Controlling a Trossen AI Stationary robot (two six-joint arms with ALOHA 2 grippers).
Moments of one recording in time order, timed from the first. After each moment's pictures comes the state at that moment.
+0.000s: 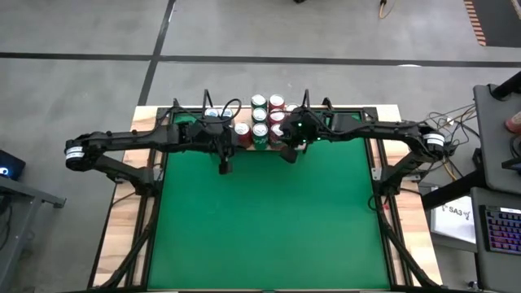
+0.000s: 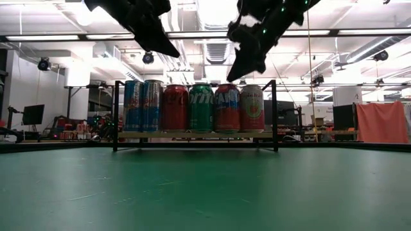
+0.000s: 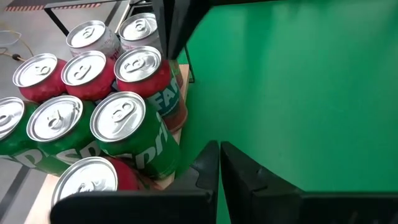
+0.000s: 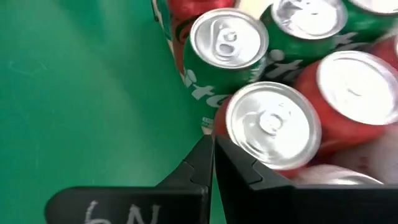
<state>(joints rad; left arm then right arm) 0.22 1.26 1.02 -0.37 0.00 0.19 -0.31 1.55 1.22 -0.42 0.00 0.02</state>
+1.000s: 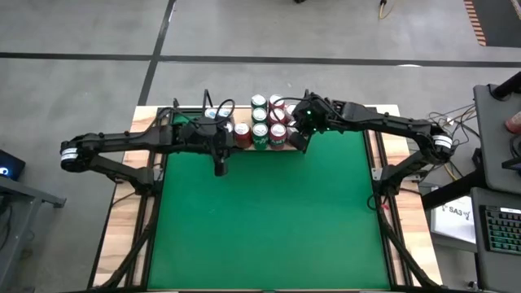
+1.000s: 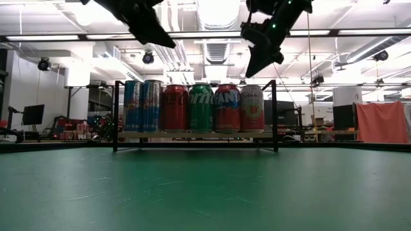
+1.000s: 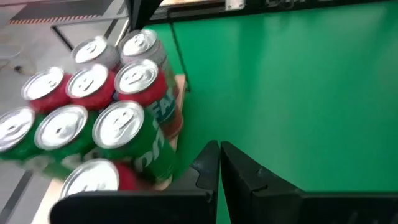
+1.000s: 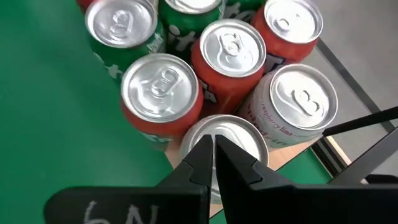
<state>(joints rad) 0.19 1.21 1.02 -0.39 -0.01 0.19 -0.39 1.48 1.30 -0.68 0.13 0.06</state>
